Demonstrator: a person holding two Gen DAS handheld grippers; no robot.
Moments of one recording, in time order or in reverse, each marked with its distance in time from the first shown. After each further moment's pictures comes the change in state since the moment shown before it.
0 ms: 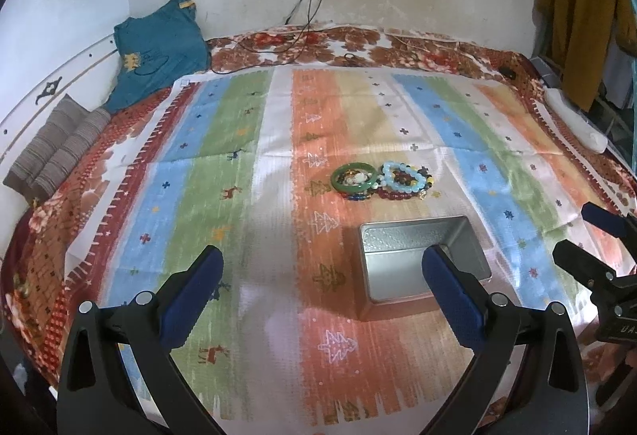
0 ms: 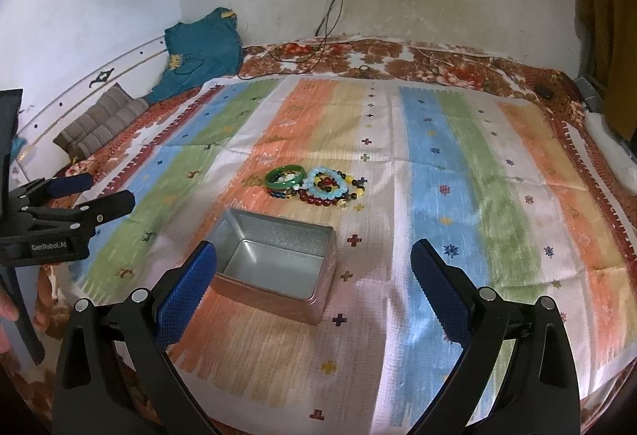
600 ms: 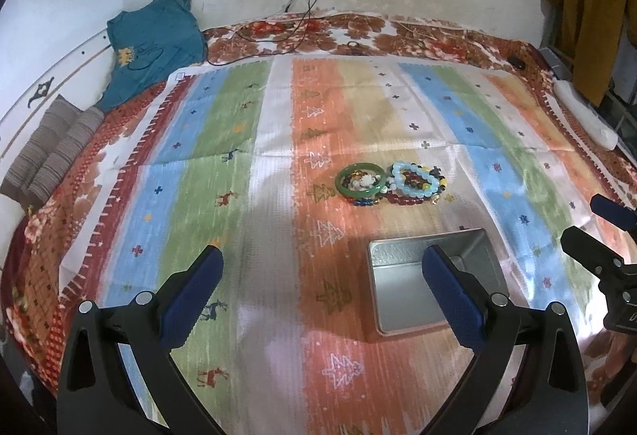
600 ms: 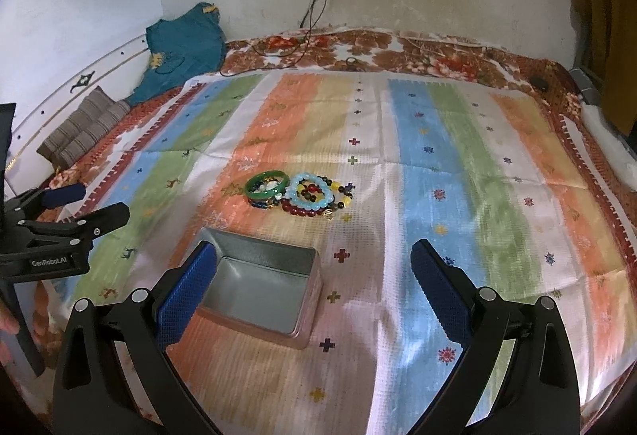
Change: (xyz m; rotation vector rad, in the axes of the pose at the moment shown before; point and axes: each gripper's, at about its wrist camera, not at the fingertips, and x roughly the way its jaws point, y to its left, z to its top) left arm 0.037 0.003 0.022 0.012 0.053 0.016; right arm 0.036 -0.007 0.028 0.026 0.047 -0.029
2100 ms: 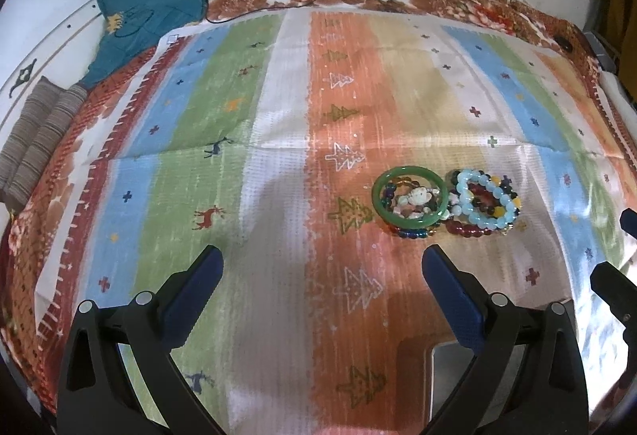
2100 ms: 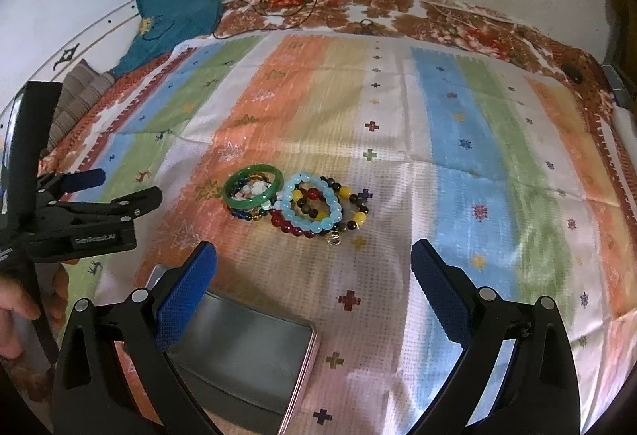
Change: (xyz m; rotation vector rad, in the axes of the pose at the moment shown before) left arm 0.128 0.019 0.046 -0.036 0.161 0.057; right arm 0.105 0.001 0.042 -0.030 0.143 0.020
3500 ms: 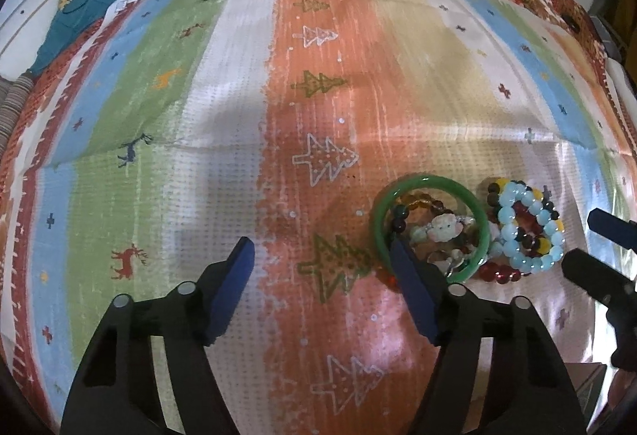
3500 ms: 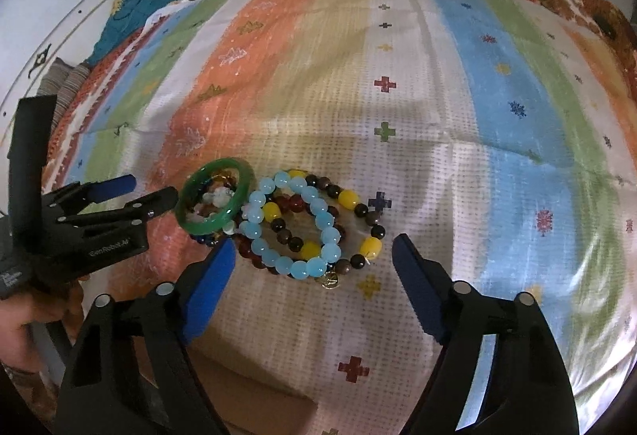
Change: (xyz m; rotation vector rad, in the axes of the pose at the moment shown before) left arm 0.099 -0.008 0.030 0.019 0.142 -0.095; right arm 0.101 -0.022 0.032 0.086 0.200 0.072
